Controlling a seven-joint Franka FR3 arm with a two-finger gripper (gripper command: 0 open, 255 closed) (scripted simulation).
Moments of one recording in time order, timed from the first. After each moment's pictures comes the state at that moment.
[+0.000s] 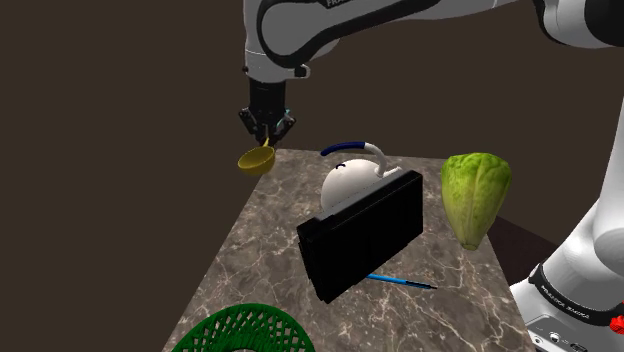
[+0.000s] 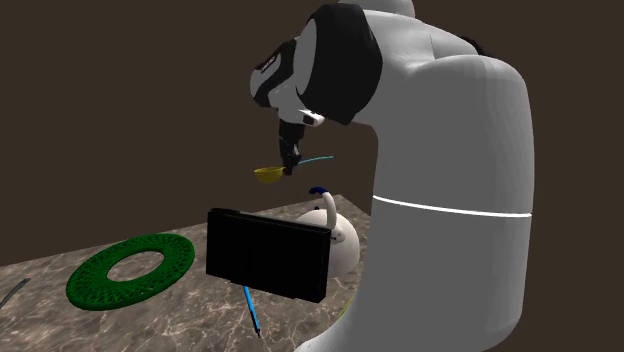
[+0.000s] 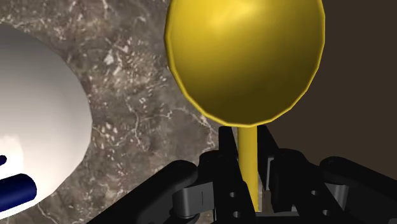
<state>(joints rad) -0.02 0.34 0.52 -1.56 -0.06 2.00 1.41</state>
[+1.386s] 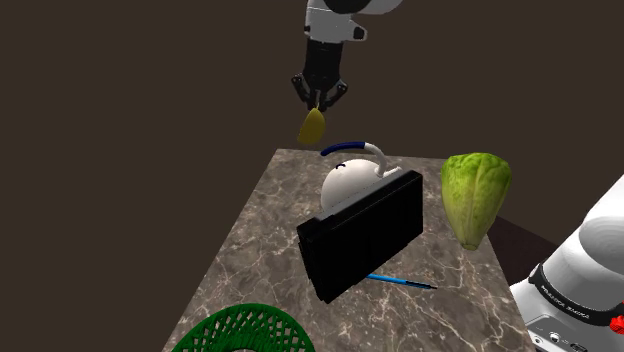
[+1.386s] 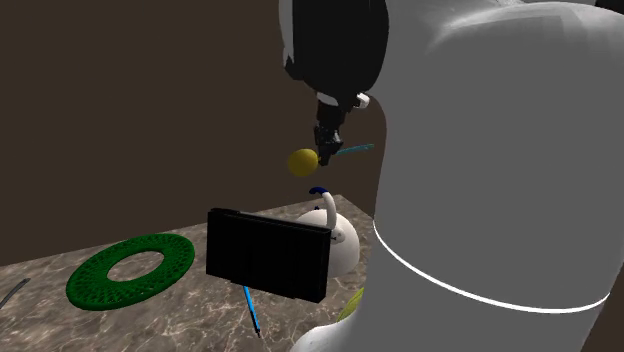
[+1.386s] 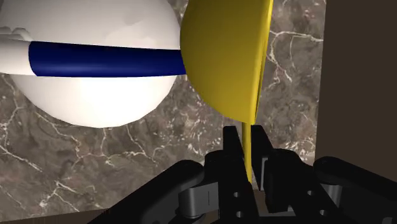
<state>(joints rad) -0.21 0.02 0.46 -1.80 0.14 1.93 1.14</state>
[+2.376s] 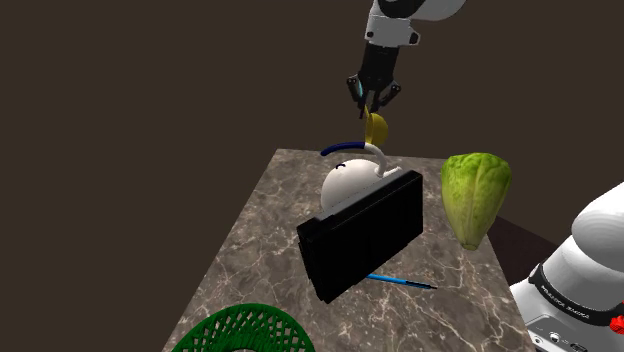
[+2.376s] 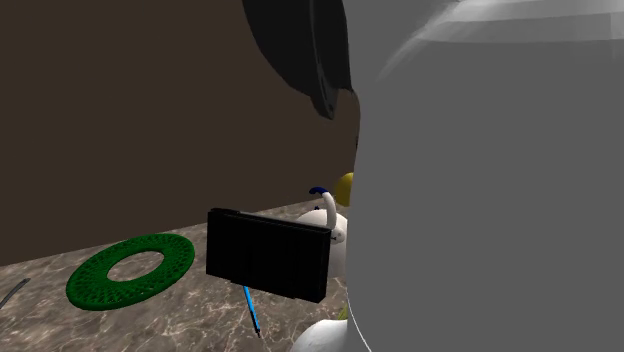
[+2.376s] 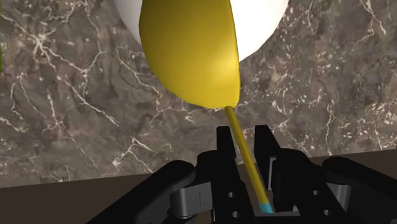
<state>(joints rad) -0.31 -0.20 0.32 -2.08 0.24 1.94 0.83</state>
